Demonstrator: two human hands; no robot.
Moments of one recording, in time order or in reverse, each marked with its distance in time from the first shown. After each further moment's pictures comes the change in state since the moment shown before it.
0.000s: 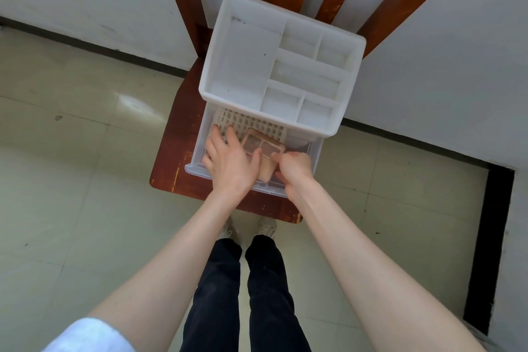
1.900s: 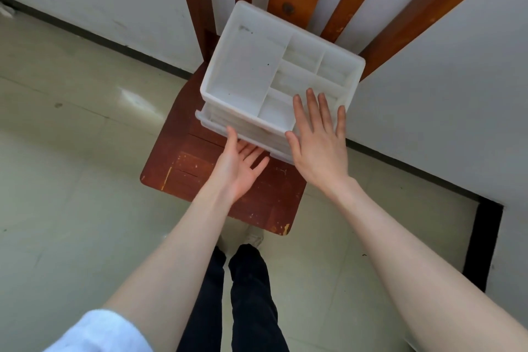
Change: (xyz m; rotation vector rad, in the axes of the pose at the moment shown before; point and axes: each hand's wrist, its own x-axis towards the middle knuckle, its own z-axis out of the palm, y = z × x) left_hand 0.014 0.016 0.006 -1.822 -0.404 -0.582; right_hand 0.013 -0.048 -0.056 -1.525 0.281 -1.154
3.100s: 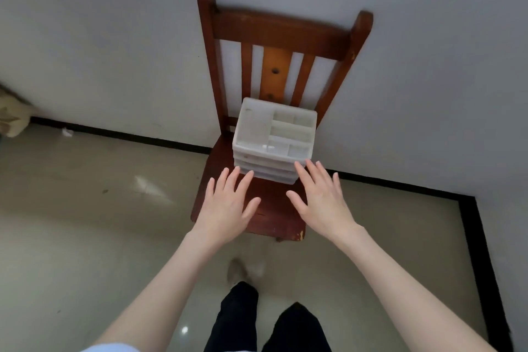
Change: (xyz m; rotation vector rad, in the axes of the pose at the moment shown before) left_hand -0.242 0.063 -0.026 2.266 -0.049 0.954; right_hand -0.176 -0.093 -0.161 0.341 -0.028 0.186
